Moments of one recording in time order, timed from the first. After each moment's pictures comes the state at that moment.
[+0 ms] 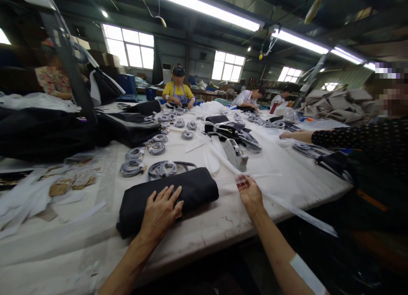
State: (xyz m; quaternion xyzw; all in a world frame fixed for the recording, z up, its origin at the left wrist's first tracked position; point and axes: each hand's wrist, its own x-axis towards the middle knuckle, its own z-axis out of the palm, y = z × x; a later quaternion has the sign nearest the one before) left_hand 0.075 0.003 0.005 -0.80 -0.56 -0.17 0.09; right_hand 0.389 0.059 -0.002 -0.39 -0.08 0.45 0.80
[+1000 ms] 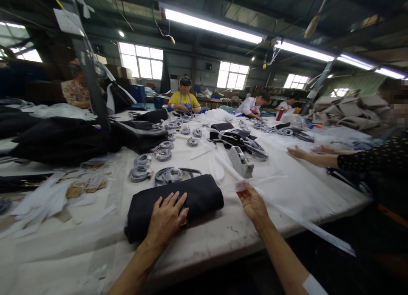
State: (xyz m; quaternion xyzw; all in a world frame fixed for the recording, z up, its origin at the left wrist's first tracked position) left_hand 0.075 0.003 0.002 -0.80 -0.56 -0.17 0.09; right_hand 0.387 0.051 -0.007 -0.36 -0.16 0.51 0.76
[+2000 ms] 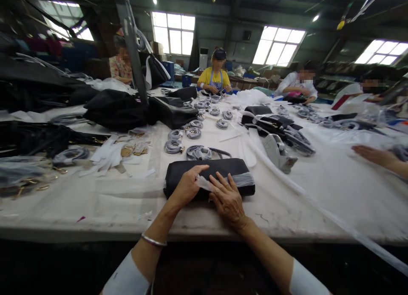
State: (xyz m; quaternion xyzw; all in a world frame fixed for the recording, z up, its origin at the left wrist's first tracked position) left_hand 0.041 0.015 0.017 -0.69 -0.49 -0.42 -0.32; right_hand 0.230 0.004 -0.024 -0.34 -0.88 -0.06 0.32
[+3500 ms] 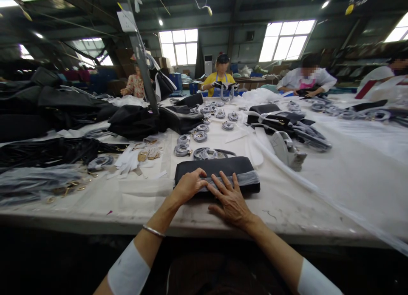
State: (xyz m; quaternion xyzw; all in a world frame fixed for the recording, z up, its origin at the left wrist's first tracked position) left_hand 0.022 -0.003 0.041 -0.74 -0.62 -0.19 -0.19; right_hand 0.232 -0.004 -0.022 -0.31 -0.92 -0.06 0.24
